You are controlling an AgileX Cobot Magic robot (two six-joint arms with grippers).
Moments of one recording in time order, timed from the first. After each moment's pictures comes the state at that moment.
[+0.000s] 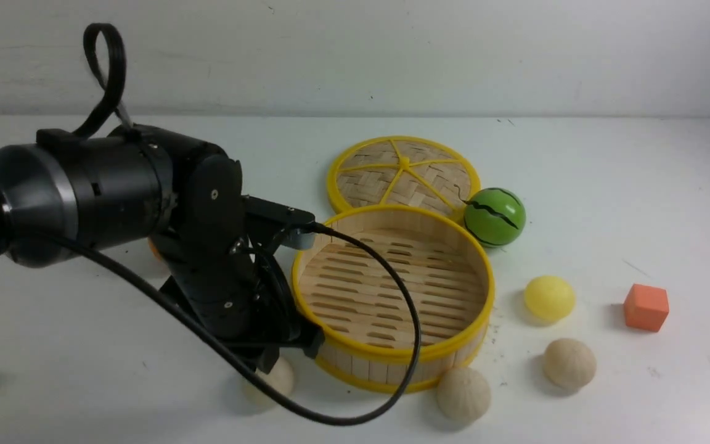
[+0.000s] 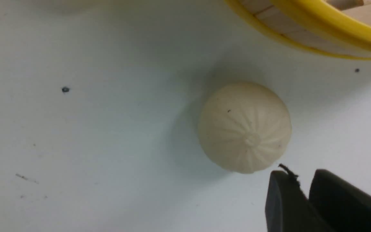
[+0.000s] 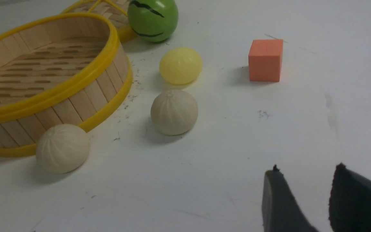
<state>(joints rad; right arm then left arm) 0.07 -0.01 0.02 0.09 0.40 0.11 -0.52 1.72 -1.21 -0.05 0.85 -0.05</state>
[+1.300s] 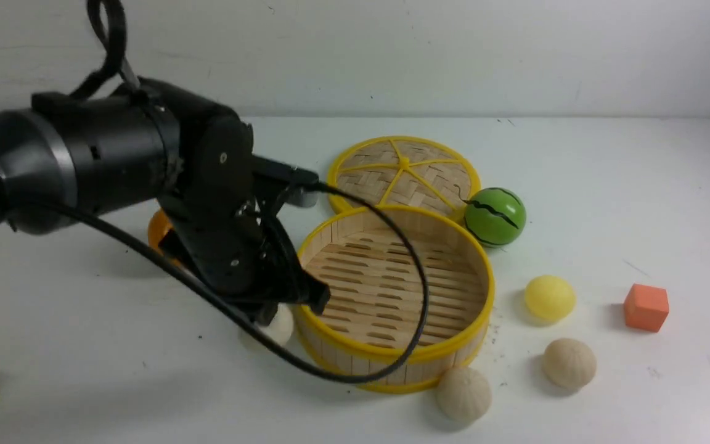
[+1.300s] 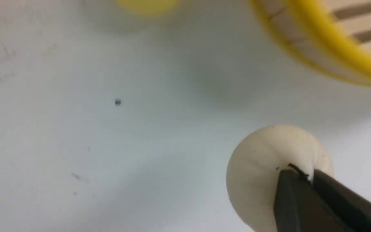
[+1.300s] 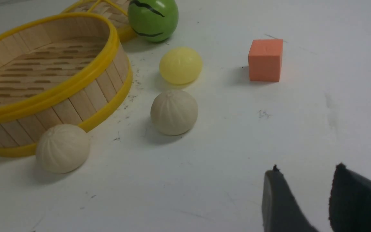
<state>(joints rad) 0.07 -0.01 0.02 0.09 0.40 0.11 -0.56 1.70 -1.35 0.06 0.93 -0.13</state>
